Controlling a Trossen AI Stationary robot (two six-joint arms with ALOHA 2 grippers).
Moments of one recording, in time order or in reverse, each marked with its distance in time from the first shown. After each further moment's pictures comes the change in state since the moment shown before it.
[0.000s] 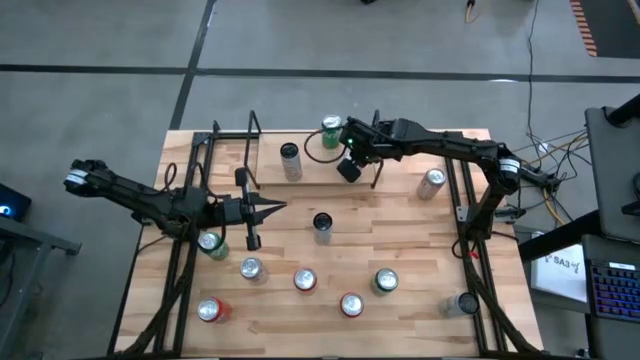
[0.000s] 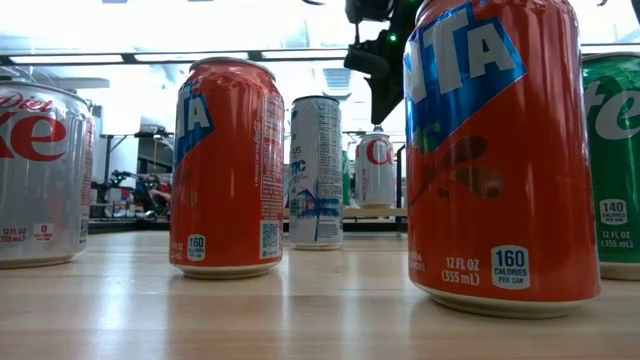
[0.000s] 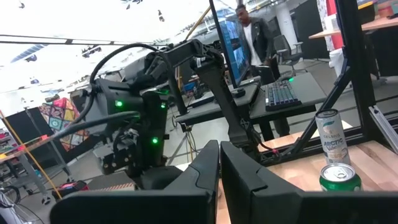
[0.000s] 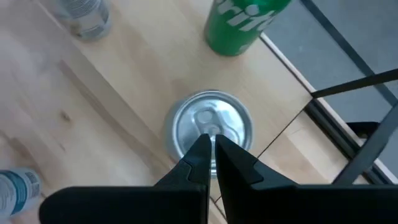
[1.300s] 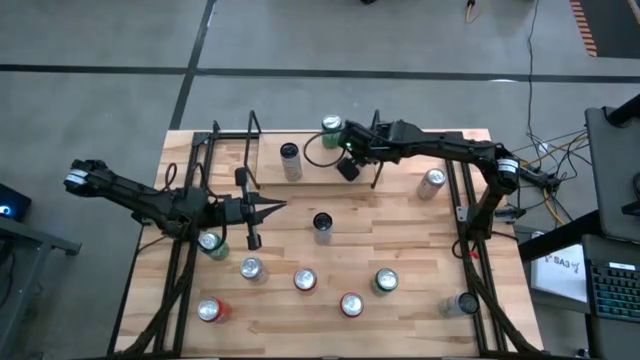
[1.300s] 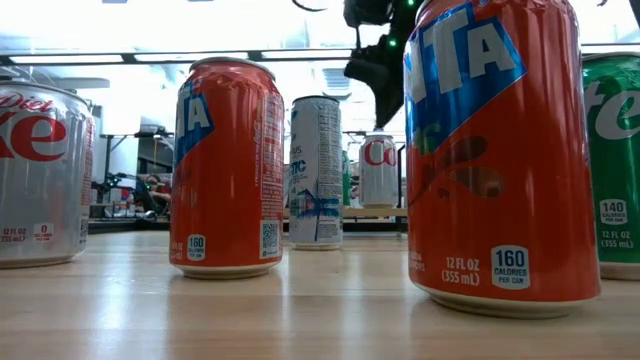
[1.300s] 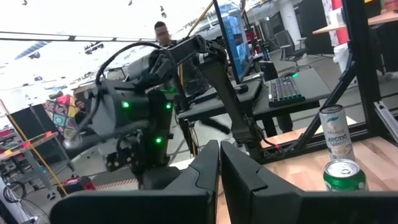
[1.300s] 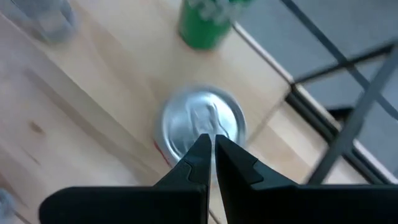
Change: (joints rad) left arm 0.002 0.000 0.000 -0.012 -0.017 0.001; right arm 0.008 0.011 -0.008 -0.032 0.088 0.078
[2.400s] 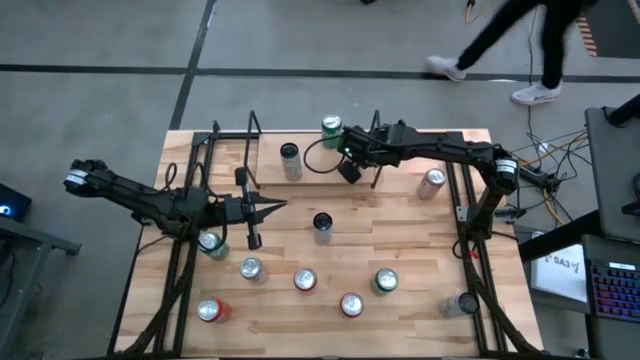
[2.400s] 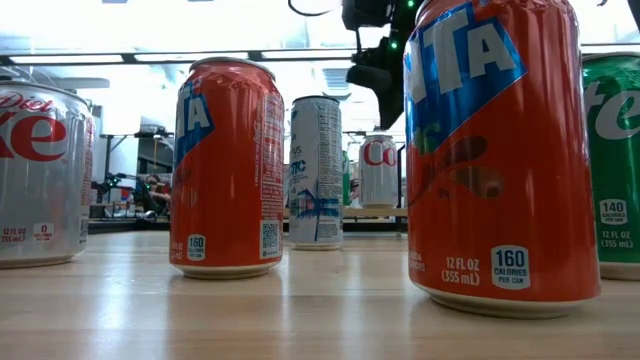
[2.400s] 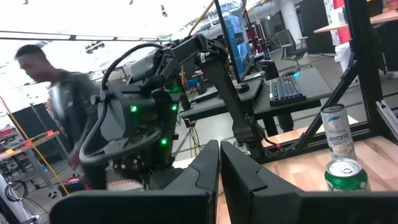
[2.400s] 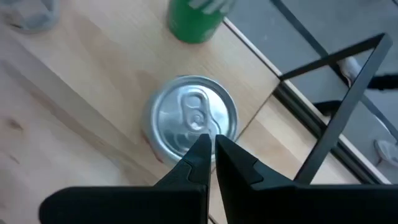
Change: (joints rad) left arm 0.005 0.000 0.000 -0.002 -0.001 0.000; right arm 0.020 0.013 0.000 -0.030 0.052 0.019
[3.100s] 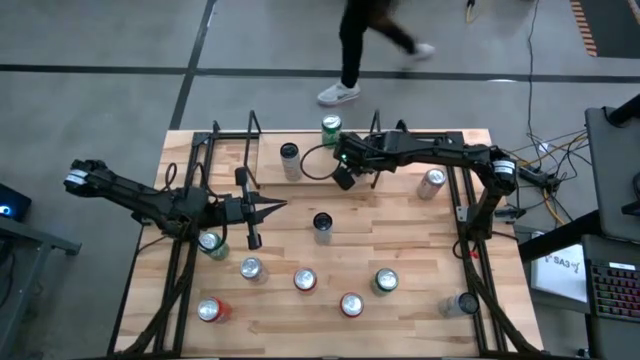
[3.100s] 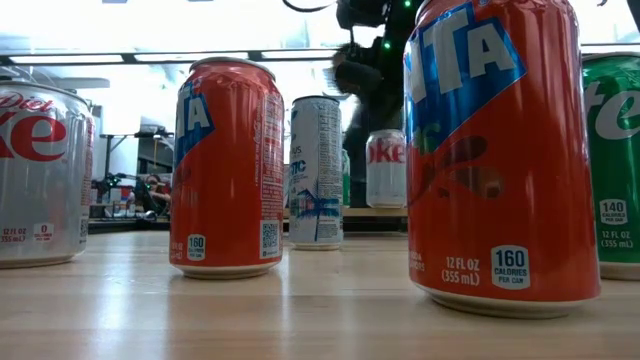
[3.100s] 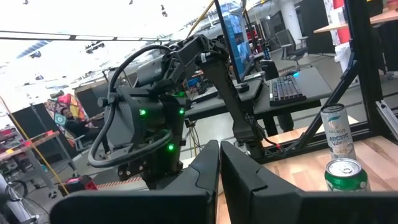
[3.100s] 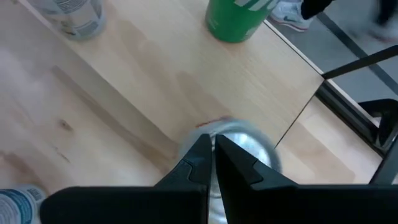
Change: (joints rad) left arm 0.000 0.000 0.000 0.000 0.000 0.000; right arm 0.035 0.008 -0.032 0.087 -0.066 0.062
